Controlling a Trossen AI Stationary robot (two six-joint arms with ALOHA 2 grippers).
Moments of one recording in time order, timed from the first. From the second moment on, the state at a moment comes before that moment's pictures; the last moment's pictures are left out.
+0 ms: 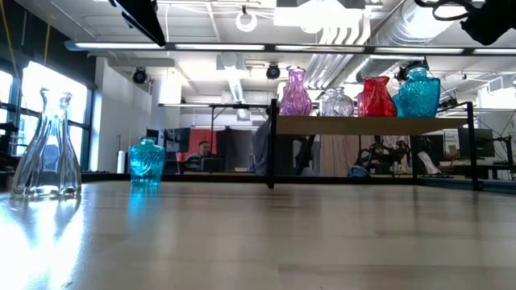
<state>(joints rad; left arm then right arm) -0.09 1.17 1.21 -1.03 -0.31 -0.23 0.29 0.90 0.98 -1.55 -0.17 1.43</state>
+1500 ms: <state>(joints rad) -0.09 1.17 1.21 -1.03 -0.31 -0.23 0.49 0.89 0.76 -1.28 -0.13 1.62</state>
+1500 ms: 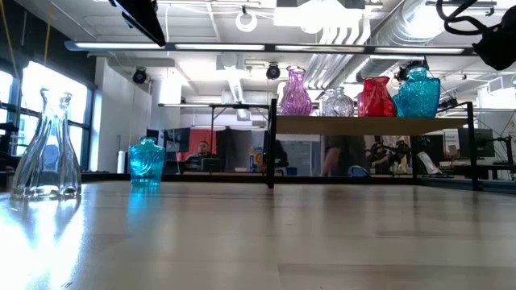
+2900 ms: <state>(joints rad) -0.09 1.17 1.21 -1.03 -0.31 -0.23 -0.03 1.26 1.29 -1.39 -0.14 0.85</state>
